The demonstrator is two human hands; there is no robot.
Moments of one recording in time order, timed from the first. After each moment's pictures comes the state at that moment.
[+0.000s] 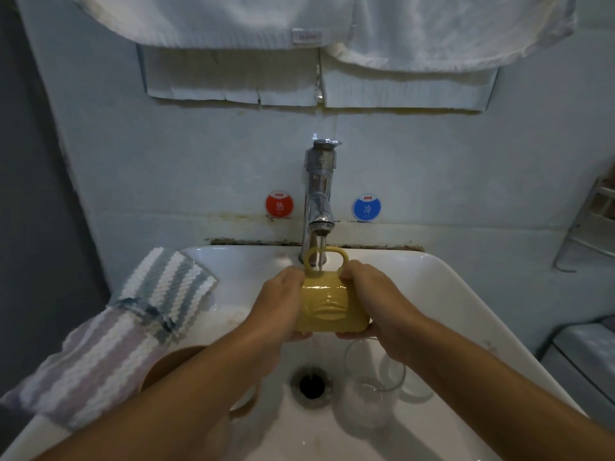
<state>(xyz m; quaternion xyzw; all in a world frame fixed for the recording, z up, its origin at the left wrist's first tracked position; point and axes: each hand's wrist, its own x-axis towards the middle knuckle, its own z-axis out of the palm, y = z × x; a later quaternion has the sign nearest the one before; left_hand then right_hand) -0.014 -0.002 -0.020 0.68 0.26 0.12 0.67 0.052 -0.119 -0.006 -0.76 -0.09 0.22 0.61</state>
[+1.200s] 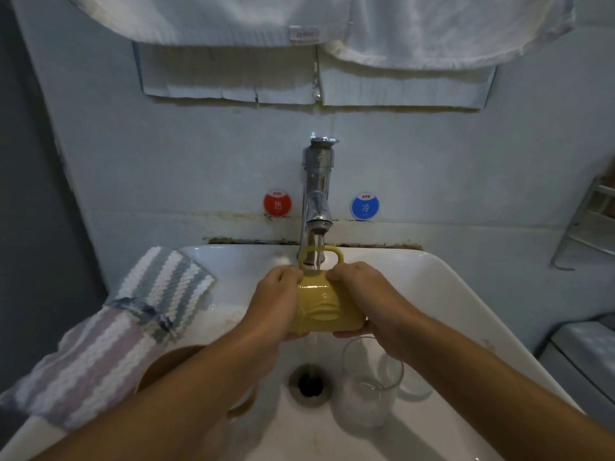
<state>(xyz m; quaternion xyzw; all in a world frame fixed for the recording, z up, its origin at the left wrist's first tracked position) -0.019 -0.005 -0.014 0.69 0.27 0.13 0.66 0.055 -0.119 -0.008 -0.77 -0.13 0.23 0.58</state>
